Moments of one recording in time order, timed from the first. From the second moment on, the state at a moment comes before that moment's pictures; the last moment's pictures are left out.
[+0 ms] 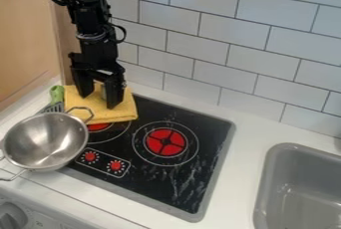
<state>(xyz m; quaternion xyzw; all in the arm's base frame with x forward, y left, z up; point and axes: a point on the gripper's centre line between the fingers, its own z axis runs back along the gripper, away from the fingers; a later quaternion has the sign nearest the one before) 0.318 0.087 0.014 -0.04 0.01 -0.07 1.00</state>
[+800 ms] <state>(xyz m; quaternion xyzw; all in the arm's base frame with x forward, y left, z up) 0.297 0.059 0.082 -0.01 -0.10 -0.10 0.99</state>
